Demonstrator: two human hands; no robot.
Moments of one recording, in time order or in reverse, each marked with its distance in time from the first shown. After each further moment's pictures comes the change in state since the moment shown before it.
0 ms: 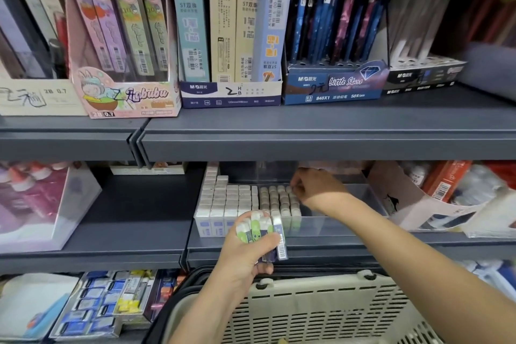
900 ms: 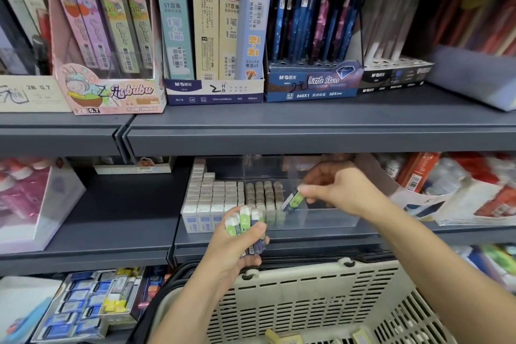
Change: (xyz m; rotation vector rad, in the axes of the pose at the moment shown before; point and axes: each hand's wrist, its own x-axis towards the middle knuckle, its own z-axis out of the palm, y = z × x) left_hand -0.001 0.001 0.000 -0.010 -0.060 -0.022; right_hand -0.071 0.020 -0.043 0.693 0.084 0.002
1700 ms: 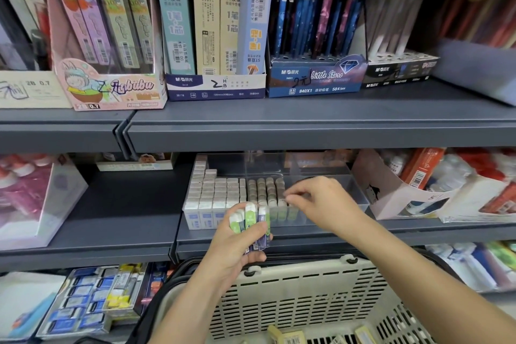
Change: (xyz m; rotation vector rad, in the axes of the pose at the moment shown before) left_hand 0.003 -0.005 -0.001 0.017 0.000 0.020; right_hand -0.002 0.004 0.036 -0.445 0.012 -0.100
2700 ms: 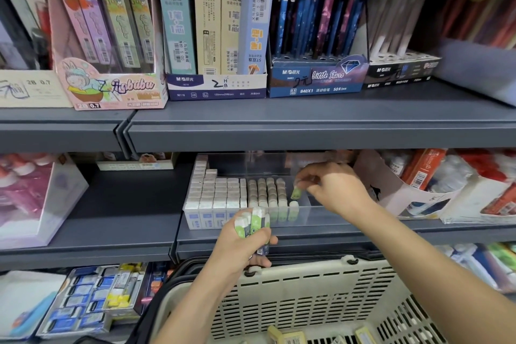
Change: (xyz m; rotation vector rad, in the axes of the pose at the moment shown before) left_hand -0.005 0.001 0.006 0.161 0.010 0.012; right_hand 0.022 0.023 -0.009 -0.123 0.118 0.000
